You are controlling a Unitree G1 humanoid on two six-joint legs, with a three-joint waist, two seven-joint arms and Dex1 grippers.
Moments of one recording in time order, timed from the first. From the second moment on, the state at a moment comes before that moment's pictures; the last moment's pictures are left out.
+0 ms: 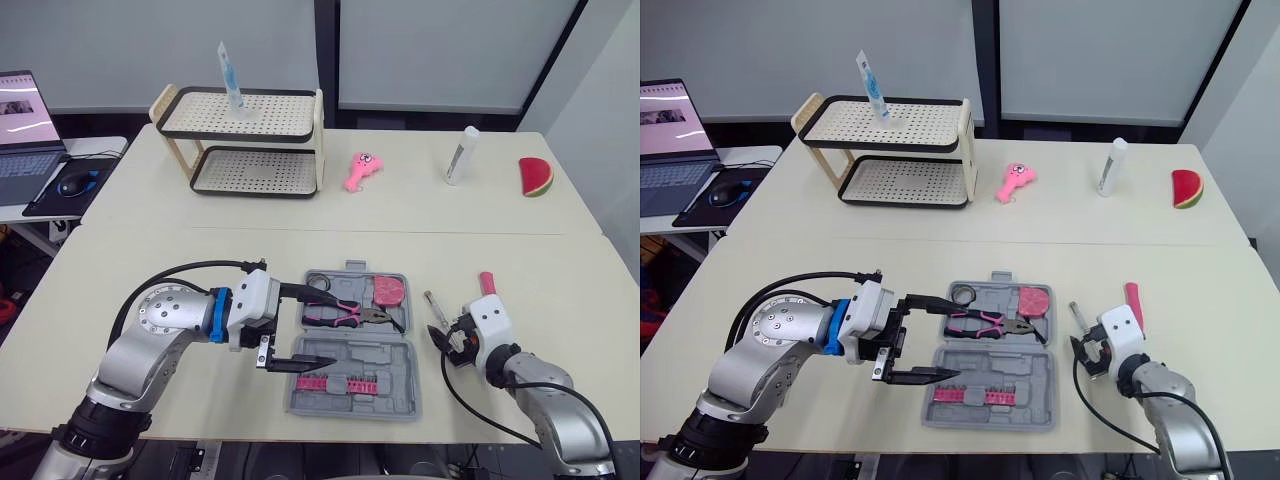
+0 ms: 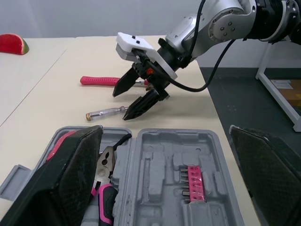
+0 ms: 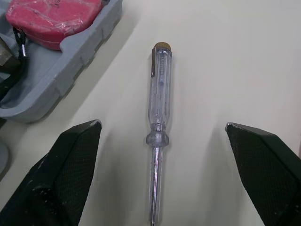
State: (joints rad) left arm -0.21 0.71 -0.11 -0.34 -0.50 0.24 -1.27; right arm 0.12 -0.38 -0.01 -0.36 0.07 0.66 0.39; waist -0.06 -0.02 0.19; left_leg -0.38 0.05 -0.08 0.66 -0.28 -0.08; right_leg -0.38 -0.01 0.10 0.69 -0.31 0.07
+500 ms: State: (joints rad) left arm -0.21 0.71 -0.11 -0.31 -0.48 0.22 -1.28; right arm 0.11 -0.34 0.00 -0.34 0.06 0.65 0.32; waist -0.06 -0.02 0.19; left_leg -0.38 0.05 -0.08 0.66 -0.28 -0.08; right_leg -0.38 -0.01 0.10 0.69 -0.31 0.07
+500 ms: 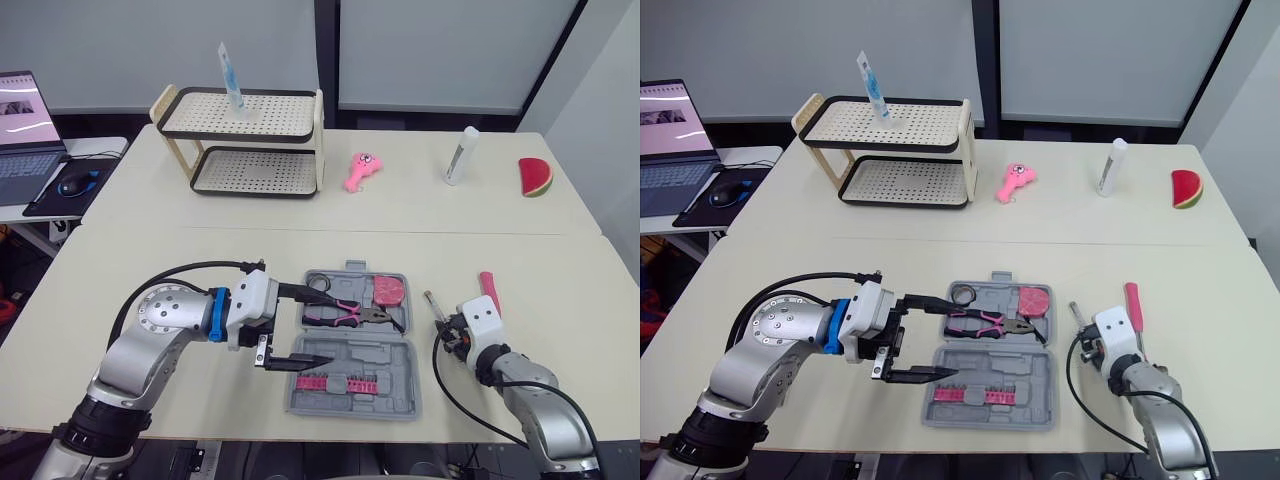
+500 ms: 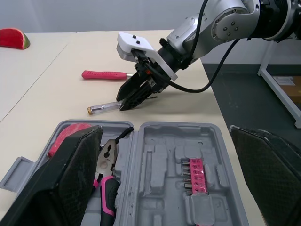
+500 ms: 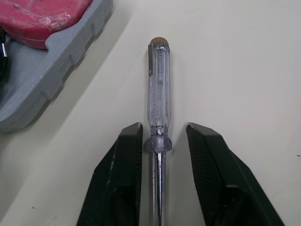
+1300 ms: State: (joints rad) left arm -0.04 0.96 0.04 -0.18 -0.42 0.08 -1.42; right arm -0.23 -0.87 0.30 -0.78 0.17 0.98 0.73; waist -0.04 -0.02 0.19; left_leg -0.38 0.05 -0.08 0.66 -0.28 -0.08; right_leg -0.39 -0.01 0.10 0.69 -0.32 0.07
